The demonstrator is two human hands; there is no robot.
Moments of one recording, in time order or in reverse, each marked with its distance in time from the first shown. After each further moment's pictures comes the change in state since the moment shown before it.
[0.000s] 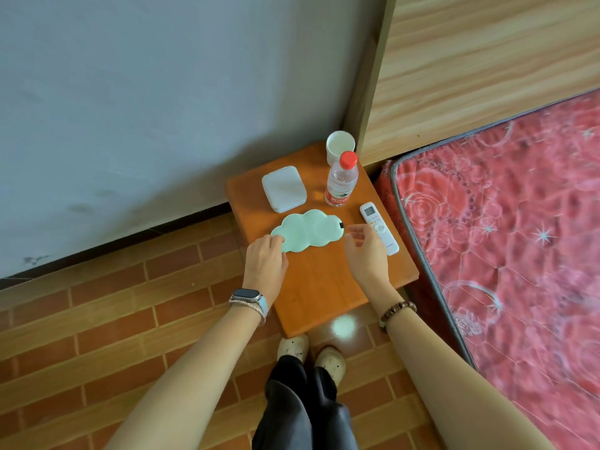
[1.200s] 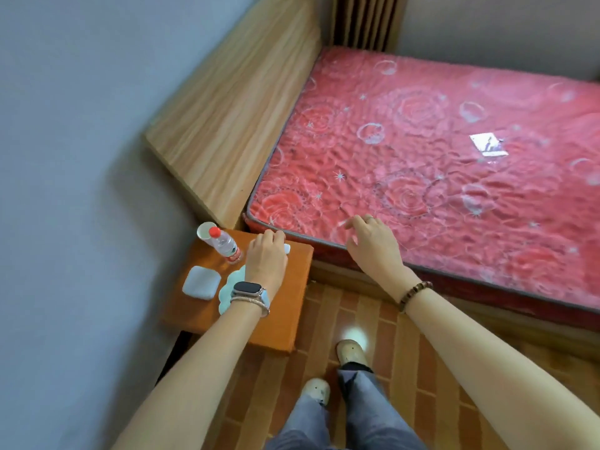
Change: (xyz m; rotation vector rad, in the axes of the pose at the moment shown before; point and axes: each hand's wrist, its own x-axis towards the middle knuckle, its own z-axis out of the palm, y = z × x) left_hand -0.077 0.165 -0.177 0.208 -0.070 0.997; right_hand -0.280 -0.017 -0.171 -0.382 0.691 0.118
